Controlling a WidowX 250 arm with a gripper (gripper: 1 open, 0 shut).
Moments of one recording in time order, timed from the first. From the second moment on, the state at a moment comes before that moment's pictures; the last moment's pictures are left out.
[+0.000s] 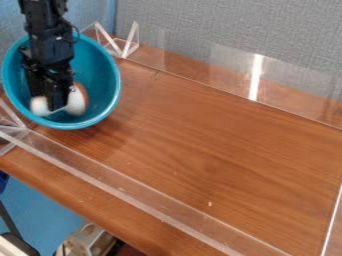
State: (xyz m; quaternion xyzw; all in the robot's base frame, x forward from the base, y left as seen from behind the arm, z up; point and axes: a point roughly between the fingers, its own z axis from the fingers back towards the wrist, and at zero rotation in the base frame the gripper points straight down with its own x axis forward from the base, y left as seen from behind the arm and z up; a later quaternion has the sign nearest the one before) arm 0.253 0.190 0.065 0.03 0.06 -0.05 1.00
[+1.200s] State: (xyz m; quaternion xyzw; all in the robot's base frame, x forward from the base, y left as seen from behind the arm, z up) arm 0.269 0.169 0.114 0.06 0.02 -0.12 0.99
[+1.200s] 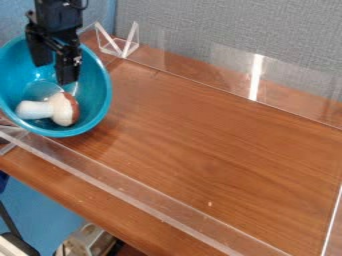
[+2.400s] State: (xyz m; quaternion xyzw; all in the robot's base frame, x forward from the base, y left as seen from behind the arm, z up) arm 0.277 0.192 0.143 0.07 0.01 -0.07 1.00
